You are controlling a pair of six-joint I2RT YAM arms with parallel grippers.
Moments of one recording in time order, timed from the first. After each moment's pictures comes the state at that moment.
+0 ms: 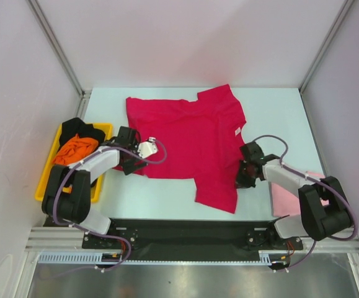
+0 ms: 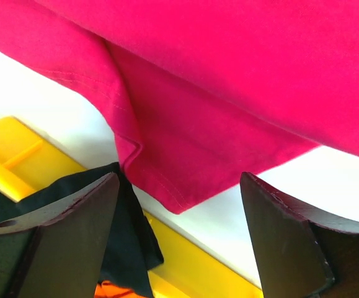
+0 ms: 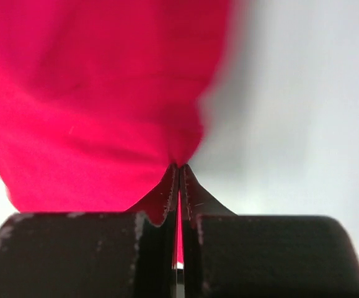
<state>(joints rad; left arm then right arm) -0.25 1.52 0.84 -0.44 -0.08 0.91 0.38 1.39 0.68 -0.51 -0.06 0.64</state>
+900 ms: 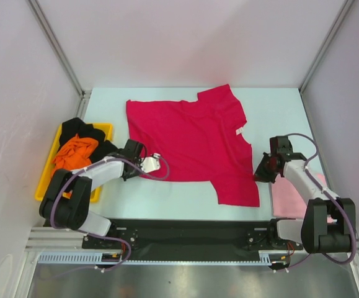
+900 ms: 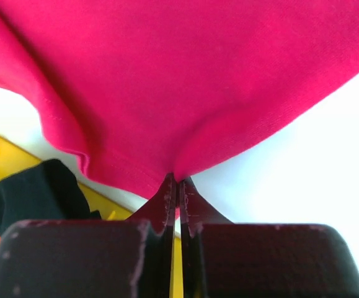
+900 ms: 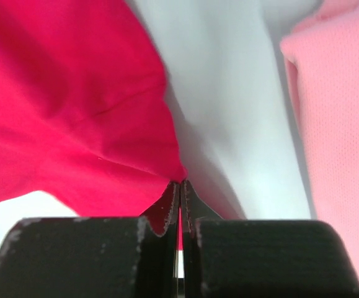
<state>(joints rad) -0.36 1.46 0.67 -0.39 -0.21 0.97 0.03 1.25 0.70 -0.63 -0.11 0.54</state>
